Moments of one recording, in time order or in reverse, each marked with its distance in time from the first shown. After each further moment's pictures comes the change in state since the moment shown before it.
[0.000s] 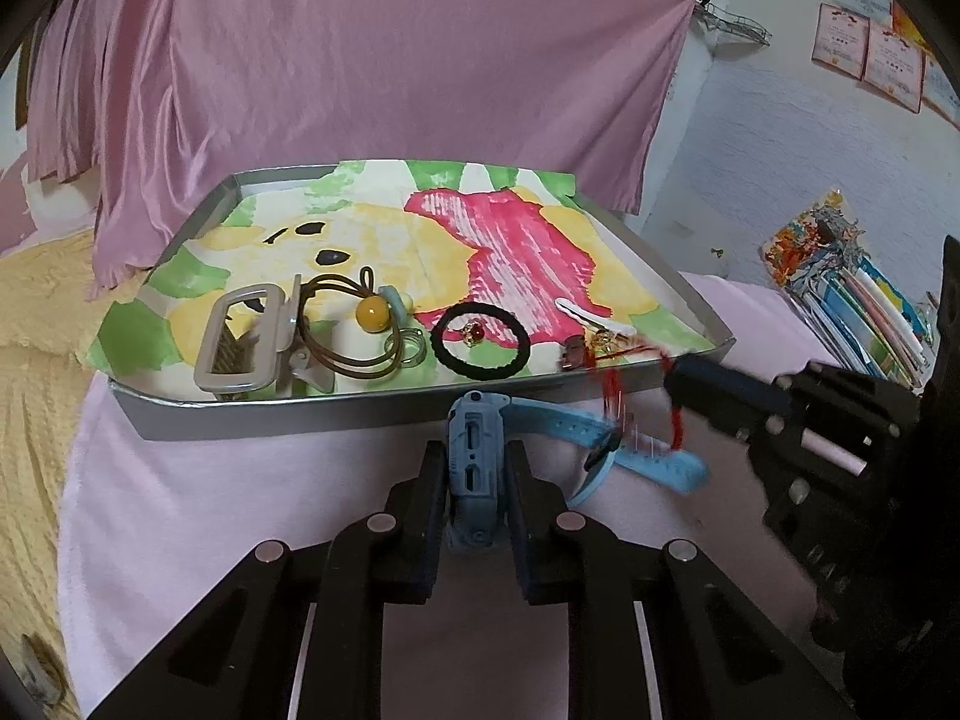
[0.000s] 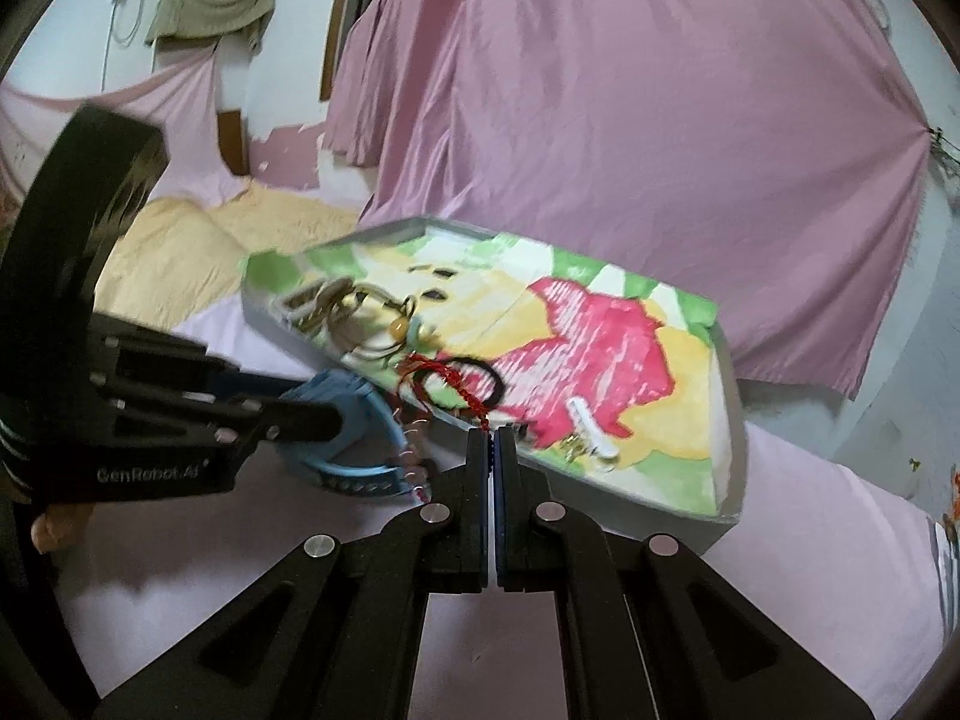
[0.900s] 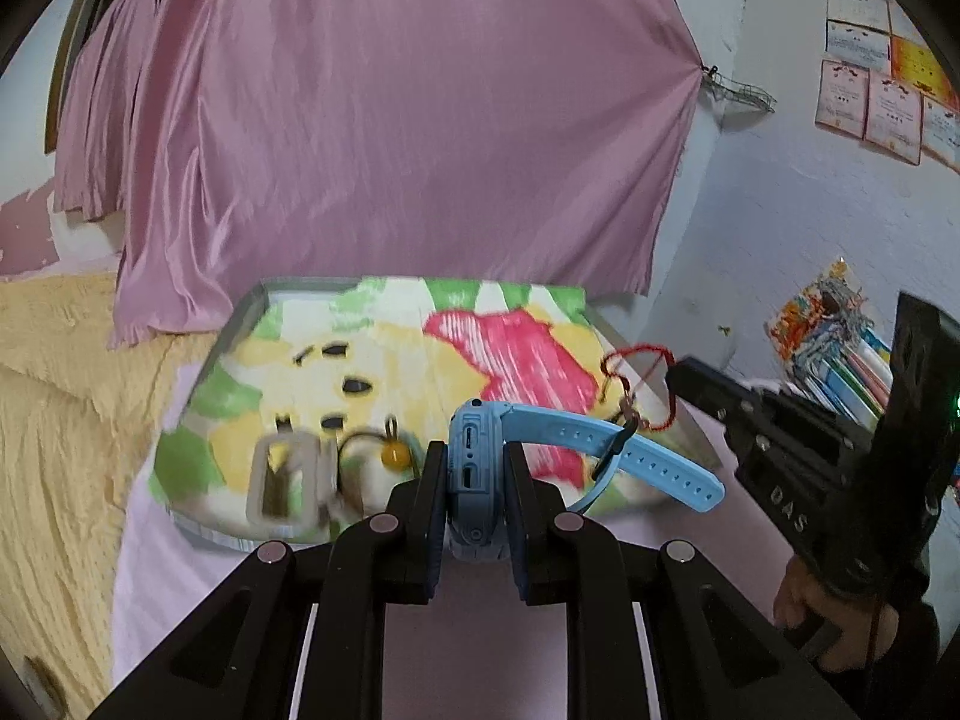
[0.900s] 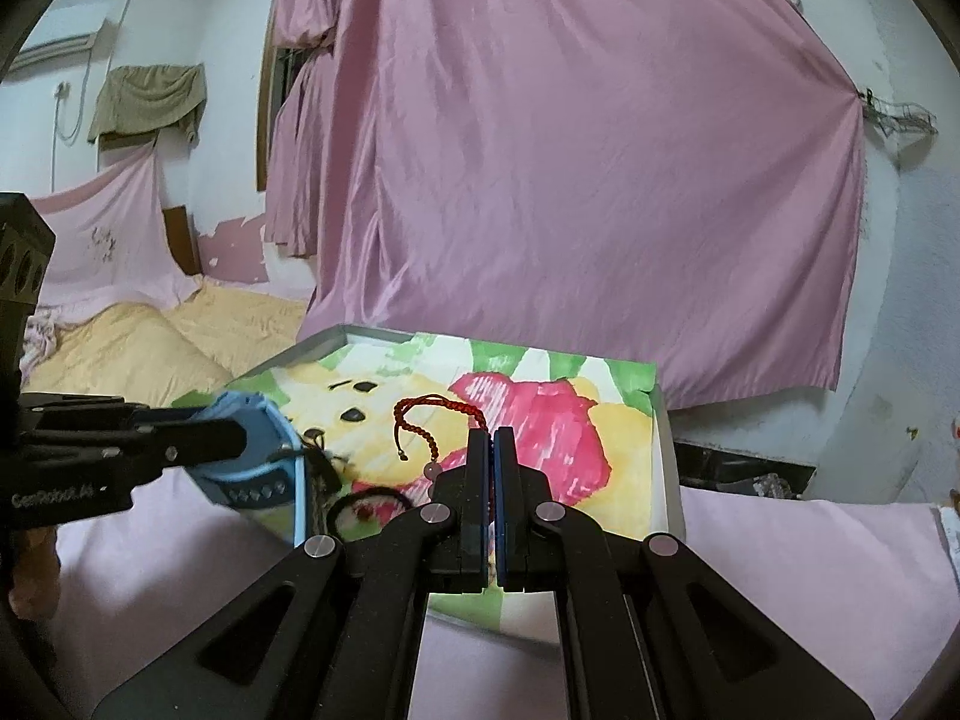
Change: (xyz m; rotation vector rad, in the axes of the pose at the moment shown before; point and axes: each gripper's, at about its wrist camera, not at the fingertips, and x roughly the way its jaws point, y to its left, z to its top) left arm -0.025 0.000 0.051 -0.030 -0.189 0.035; right arm 0.016 -0.043 0.033 0.179 -0.152 -0.068
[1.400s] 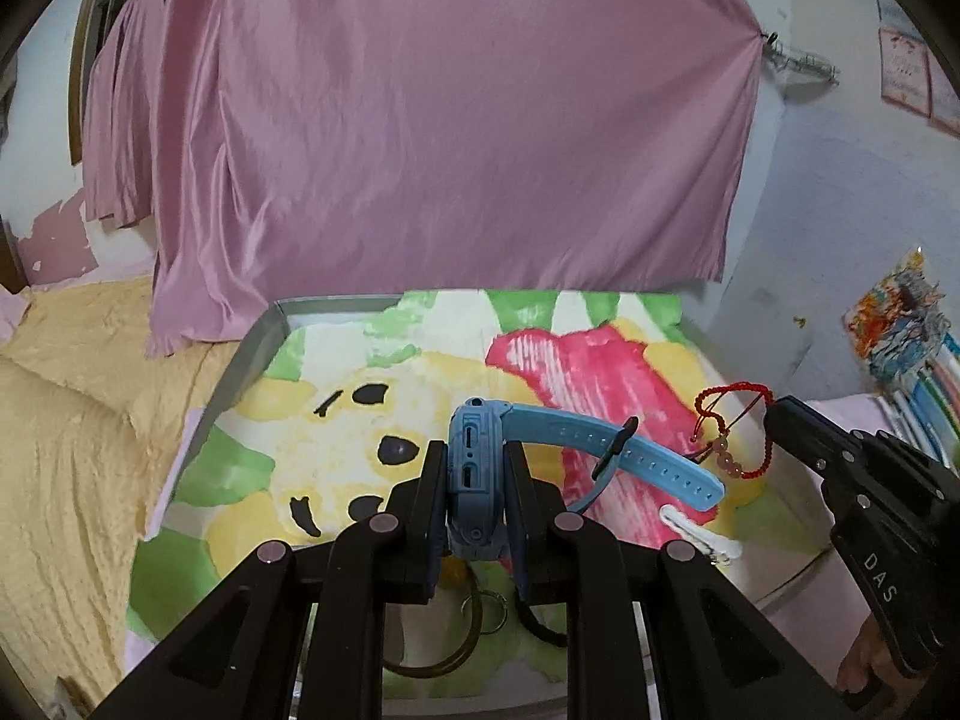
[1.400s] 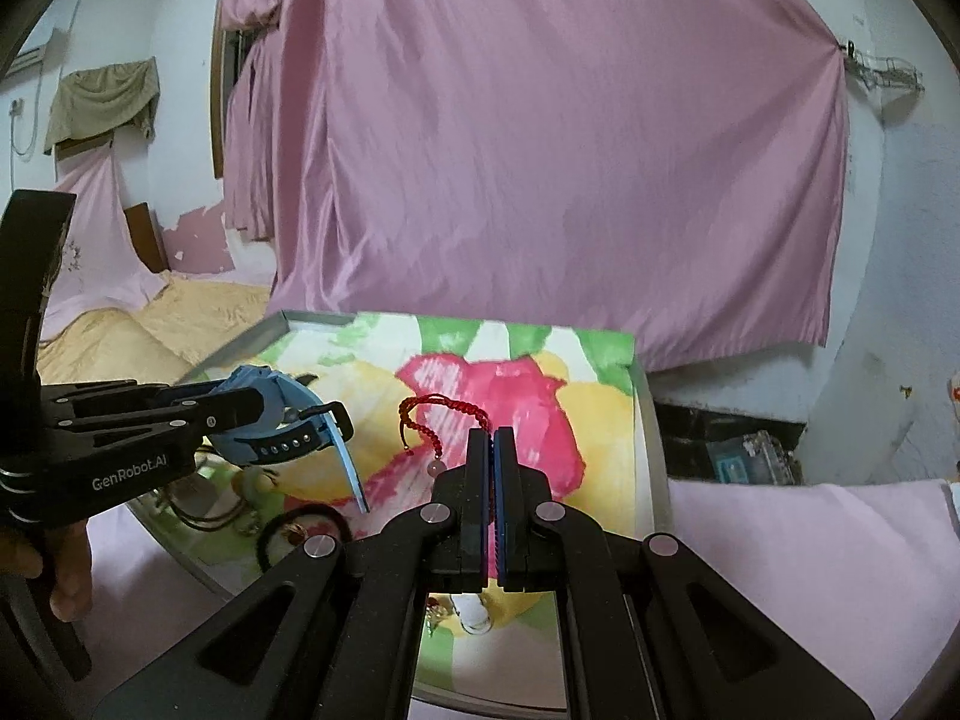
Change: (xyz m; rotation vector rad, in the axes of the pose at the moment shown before) left arm 0.077 0.003 0.032 0.012 0.071 0.170; right arm 0.063 -0.020 0.002 0.066 0.111 -0.055
